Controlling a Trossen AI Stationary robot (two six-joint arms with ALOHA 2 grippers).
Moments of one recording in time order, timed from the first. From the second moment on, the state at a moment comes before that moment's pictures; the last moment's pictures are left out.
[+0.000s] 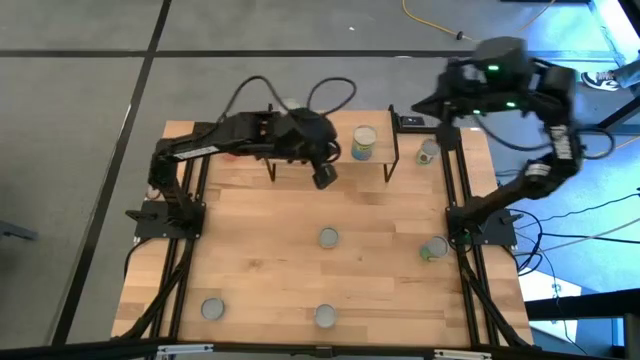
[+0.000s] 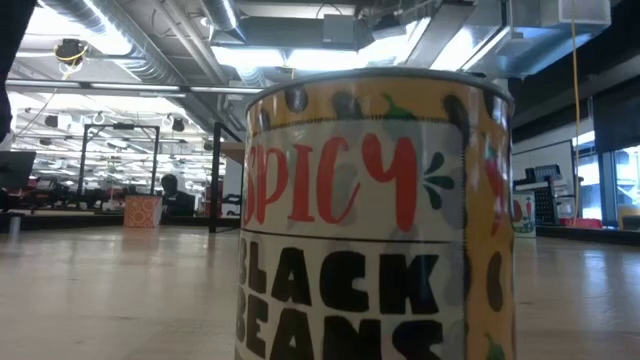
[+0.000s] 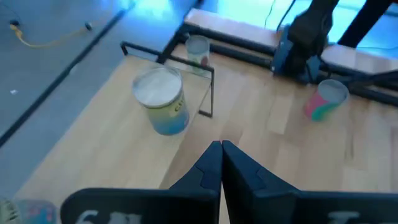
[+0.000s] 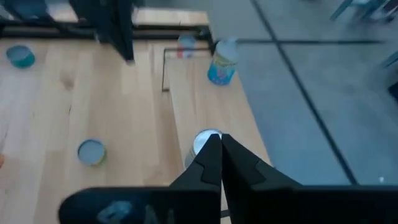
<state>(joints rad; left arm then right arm) 0.08 1.80 2.16 -1.02 -0.27 -0.22 -0.47 1.46 2.34 -1.51 -0.11 -0.32</state>
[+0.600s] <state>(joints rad) 0.06 2.14 2.16 -0.61 -0.37 -0.04 -0.47 1.34 2.34 -1.51 -0.02 -0.27</state>
